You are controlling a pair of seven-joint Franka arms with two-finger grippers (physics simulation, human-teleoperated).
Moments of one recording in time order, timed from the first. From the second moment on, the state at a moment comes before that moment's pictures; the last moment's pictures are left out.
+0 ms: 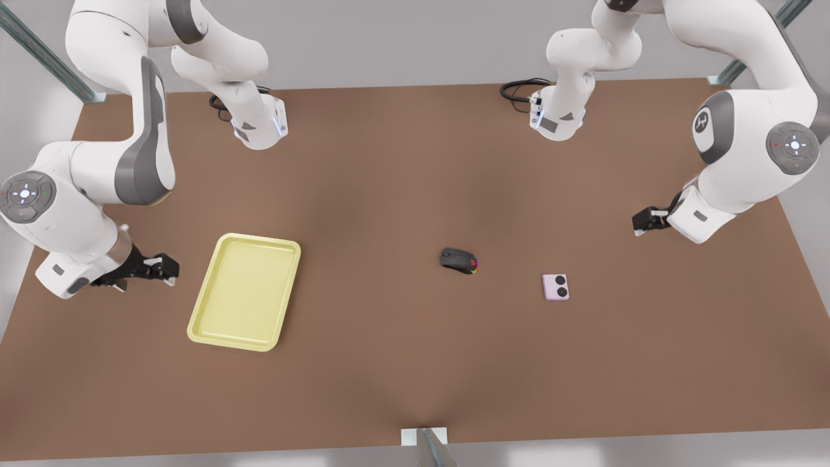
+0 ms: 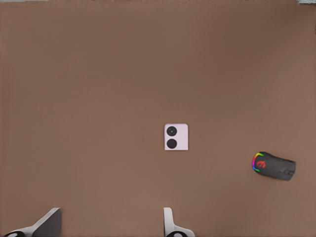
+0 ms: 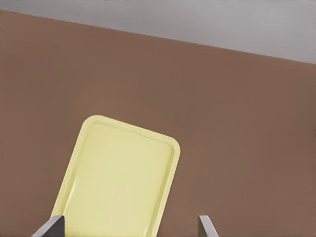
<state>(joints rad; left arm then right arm) -0.07 0.17 0.02 -1.47 0.02 1.59 -0.02 -0.01 0.29 0.03 -1.37 -0.10 1.75 -0.10</state>
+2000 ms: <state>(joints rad) -0.33 0.58 0.03 -1.77 -0.06 2.38 -0.11 -0.02 0.30 0.03 -1.37 -0.10 1.78 -0.17</state>
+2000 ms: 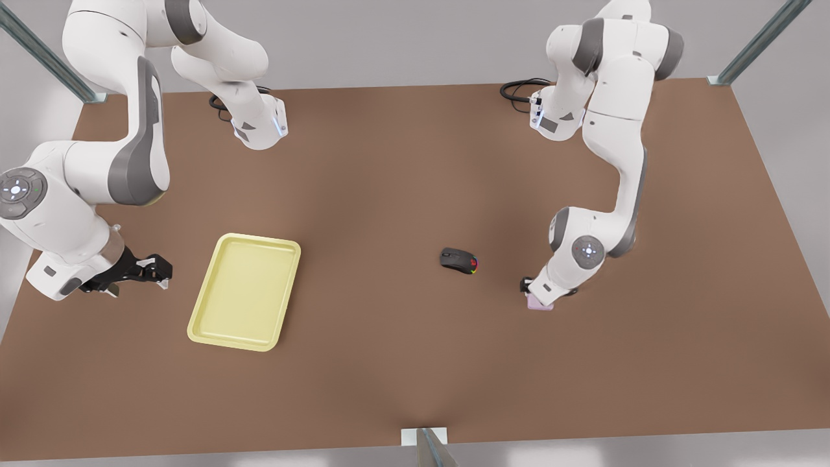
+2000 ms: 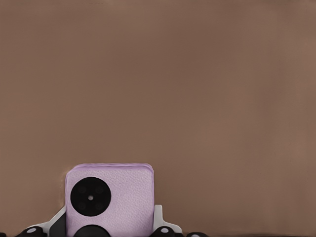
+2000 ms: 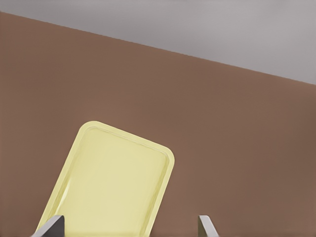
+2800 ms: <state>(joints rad) -0.88 1.08 0.03 -1.03 -0.11 2.35 -0.56 -0.02 0.30 0.03 -1.37 -0.10 1.78 -0.18</state>
